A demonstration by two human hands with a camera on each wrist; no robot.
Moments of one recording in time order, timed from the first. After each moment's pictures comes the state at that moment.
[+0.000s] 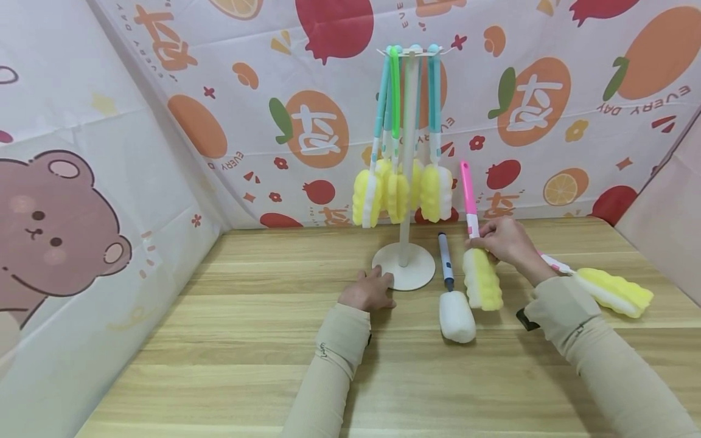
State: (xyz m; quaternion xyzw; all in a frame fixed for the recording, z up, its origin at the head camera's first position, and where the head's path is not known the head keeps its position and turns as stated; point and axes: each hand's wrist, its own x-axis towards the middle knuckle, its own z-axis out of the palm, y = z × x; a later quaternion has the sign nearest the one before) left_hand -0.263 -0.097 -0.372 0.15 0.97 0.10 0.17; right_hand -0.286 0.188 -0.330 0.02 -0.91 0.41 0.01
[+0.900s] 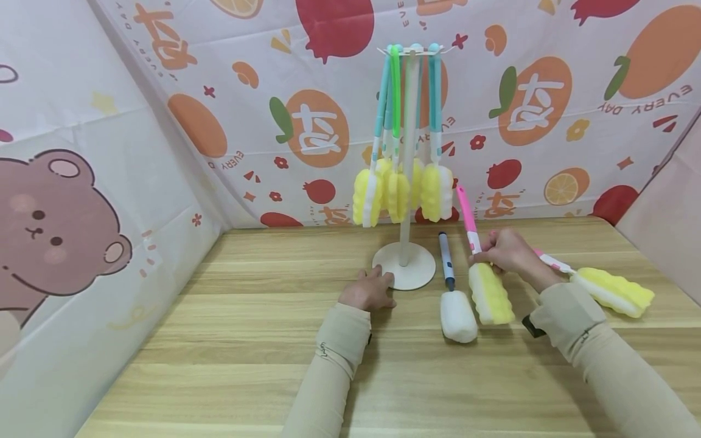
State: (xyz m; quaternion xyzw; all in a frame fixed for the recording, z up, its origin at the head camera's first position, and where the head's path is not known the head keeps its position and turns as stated) left_hand -0.263 -0.096 -0.372 0.15 0.97 0.10 0.17; right_hand -0.281 0.195 -0.344 0.03 -0.91 0.41 -0.07
